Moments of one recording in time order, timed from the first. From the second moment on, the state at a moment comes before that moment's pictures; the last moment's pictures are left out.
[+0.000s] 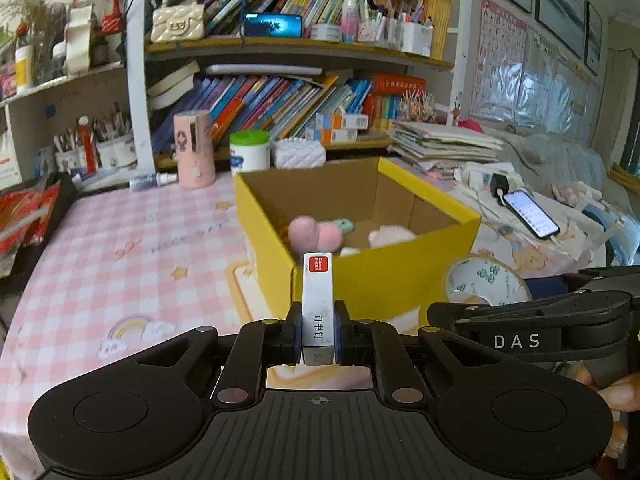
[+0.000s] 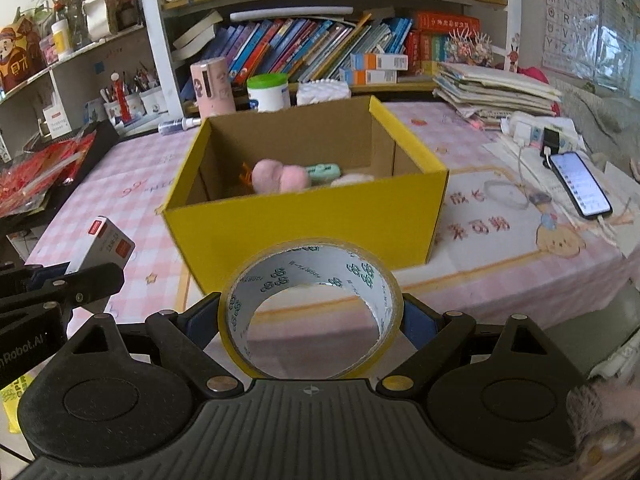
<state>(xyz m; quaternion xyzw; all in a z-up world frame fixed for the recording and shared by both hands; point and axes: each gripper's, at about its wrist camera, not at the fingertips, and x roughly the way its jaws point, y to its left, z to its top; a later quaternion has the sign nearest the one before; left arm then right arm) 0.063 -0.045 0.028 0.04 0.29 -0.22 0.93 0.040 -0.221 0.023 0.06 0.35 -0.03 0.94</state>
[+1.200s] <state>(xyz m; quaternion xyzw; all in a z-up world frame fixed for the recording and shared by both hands) 0.194 -0.149 -0.013 0.10 0.35 -0.11 0.93 0.208 -0.288 0.030 0.00 0.31 0.10 0.95</state>
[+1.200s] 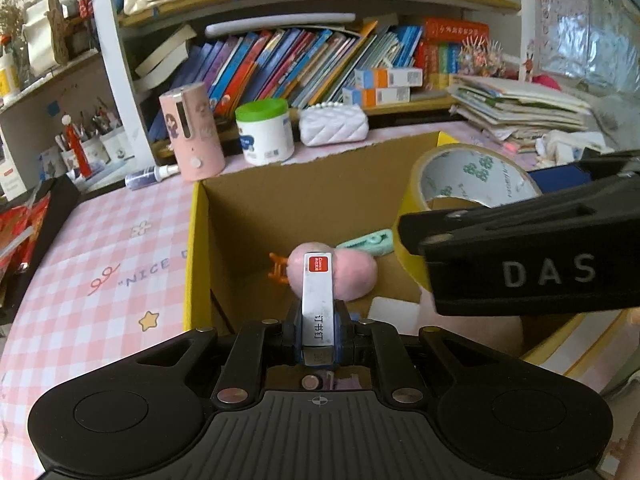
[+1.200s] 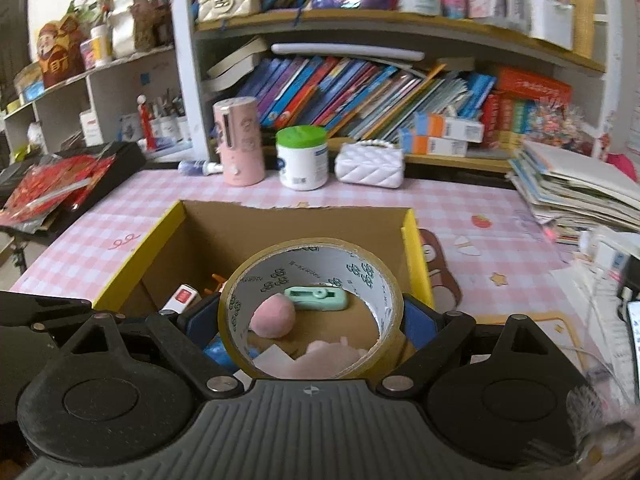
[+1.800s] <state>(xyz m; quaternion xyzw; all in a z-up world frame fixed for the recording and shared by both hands) 0.189 -0.153 -0.008 0.12 0.33 -0.08 0.93 0.243 -0.268 0.008 -0.02 0.37 0.17 0.91</state>
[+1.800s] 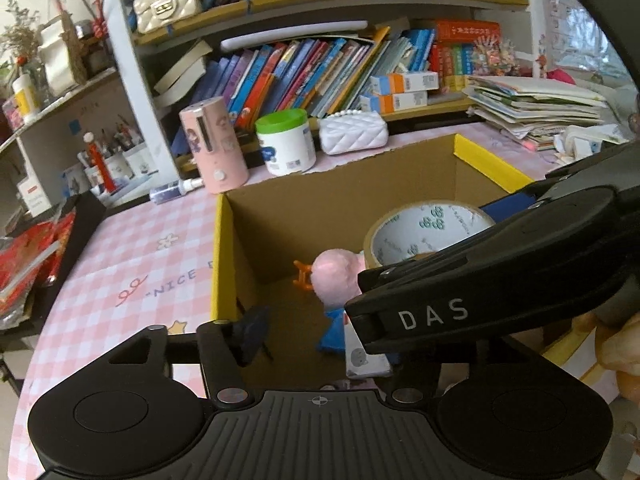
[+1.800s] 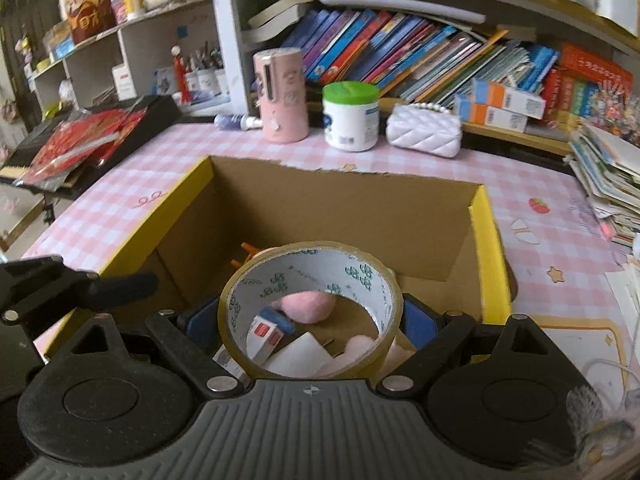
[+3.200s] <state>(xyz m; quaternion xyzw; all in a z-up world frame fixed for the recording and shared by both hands) 0.046 -0.065 0.020 0.03 0.28 -0.01 0.96 0.078 -0.220 0.035 0.00 0.28 0.05 0.96</state>
